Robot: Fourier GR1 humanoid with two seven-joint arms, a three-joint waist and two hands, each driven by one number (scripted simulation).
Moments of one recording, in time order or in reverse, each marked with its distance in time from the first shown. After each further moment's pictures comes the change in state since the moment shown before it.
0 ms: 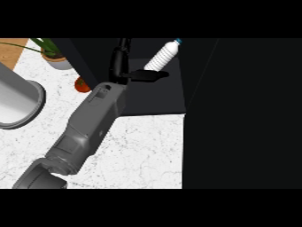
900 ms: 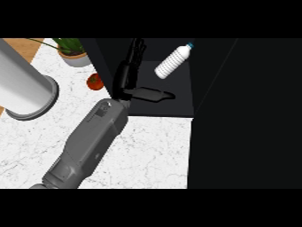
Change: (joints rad) left arm 0.242 0.002 -0.242 -0.388 0.154 -0.141 0.106; right arm 0.039 0.009 0.000 -0.035 0.013 -0.049 0.022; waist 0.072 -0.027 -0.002
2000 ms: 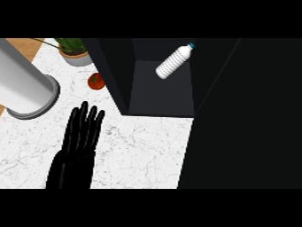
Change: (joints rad) left arm 0.913 0.216 -0.296 -1.237 -0.005 0.158 0.251; right arm 0.027 -0.133 0.131 -0.069 0.149 0.105 0.025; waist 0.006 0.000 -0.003
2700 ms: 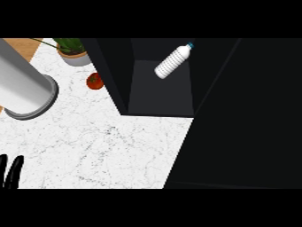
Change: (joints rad) left arm 0.492 0.231 0.181 -0.393 0.137 -0.146 -0.110; right arm -0.055 -0.067 0.144 -0.169 0.176 0.026 0.097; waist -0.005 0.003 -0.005
